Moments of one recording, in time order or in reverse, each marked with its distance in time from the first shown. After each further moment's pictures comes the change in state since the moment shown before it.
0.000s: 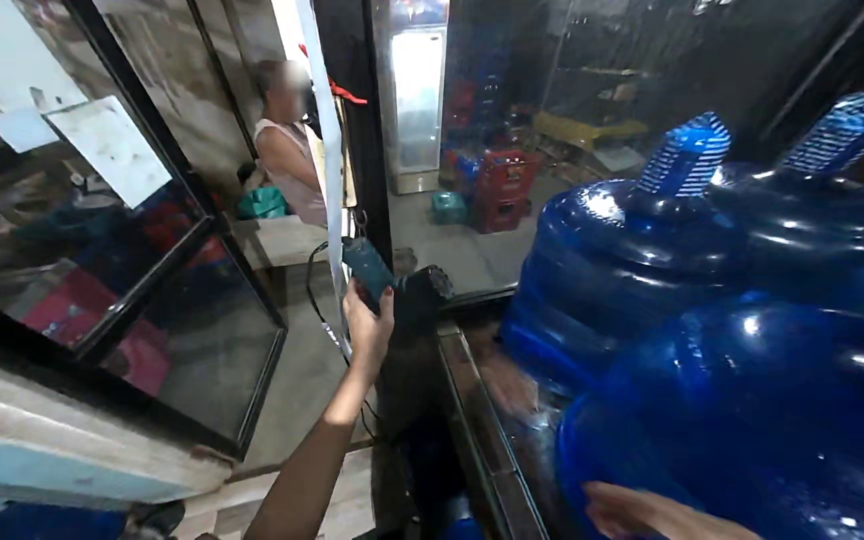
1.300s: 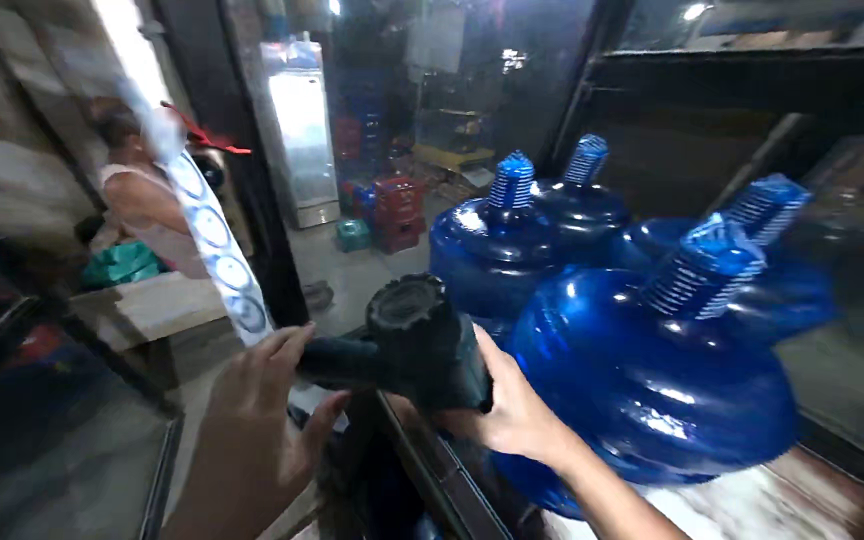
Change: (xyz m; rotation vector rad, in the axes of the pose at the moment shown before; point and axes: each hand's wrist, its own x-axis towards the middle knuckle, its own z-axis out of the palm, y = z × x) left_hand -0.041 0.080 -0.106 0.301 -0.263 0.980; right_hand 0.108 0.005 0.025 0.137 0.616 -0.285
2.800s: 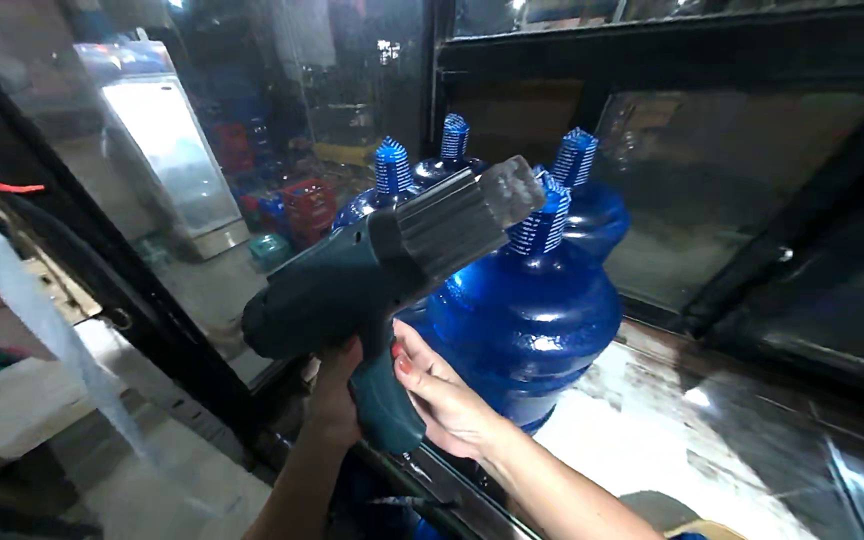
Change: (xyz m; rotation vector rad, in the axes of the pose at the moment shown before) left_hand 0.047 0.111 0.082 -1.696 -0.060 -0.662; right_hand -0.027 -0.020 0.017 0.854 0.203 0.308
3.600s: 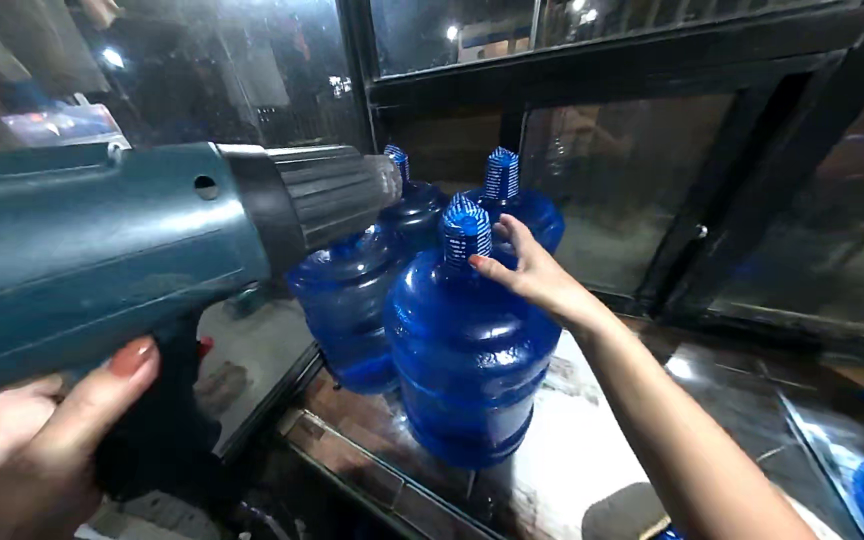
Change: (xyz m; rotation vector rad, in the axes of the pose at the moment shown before) left_hand 0.078 0.118 -0.077 0.786 -0.285 0.505; right_hand -0.017 -0.172 -0.114 -1.232 0.678 -0.045
